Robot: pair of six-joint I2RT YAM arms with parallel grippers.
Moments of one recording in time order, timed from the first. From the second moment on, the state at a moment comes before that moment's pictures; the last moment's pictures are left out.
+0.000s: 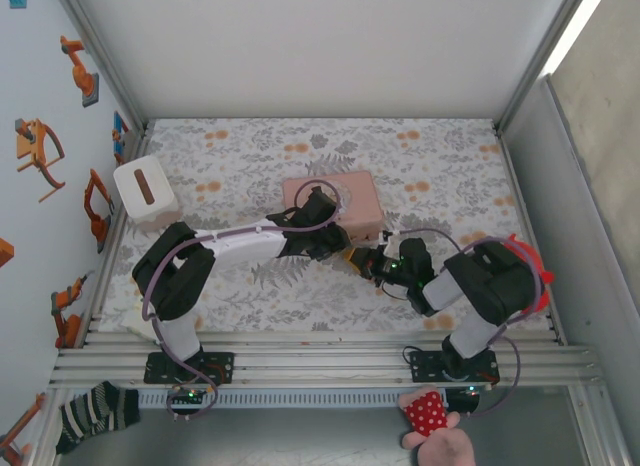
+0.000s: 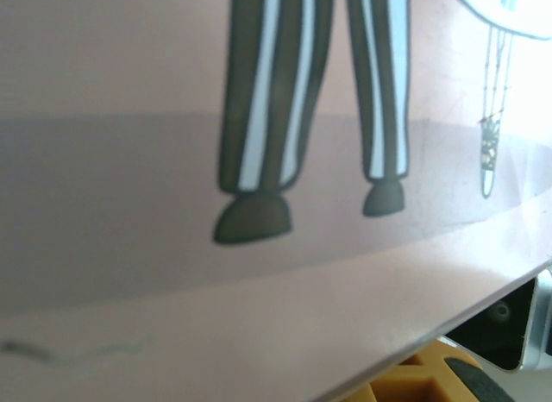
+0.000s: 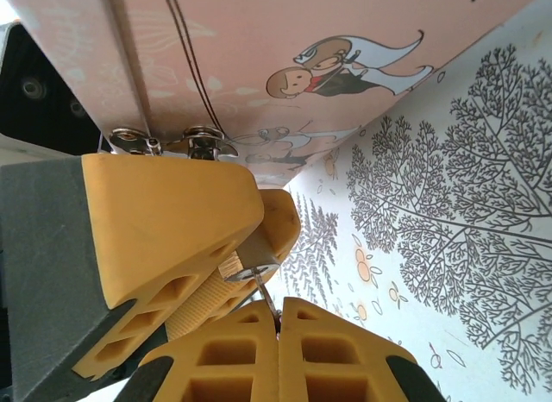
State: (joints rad) left arm -0.92 1.80 1.13 -0.24 0.14 -1.18; right arm 0.52 1.68 0.22 1.15 -0.58 1.39
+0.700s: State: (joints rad) left arm -0.92 1.80 1.13 -0.20 0.16 -1.19; right arm 0.50 1.69 0.19 1.21 -0.55 1.48
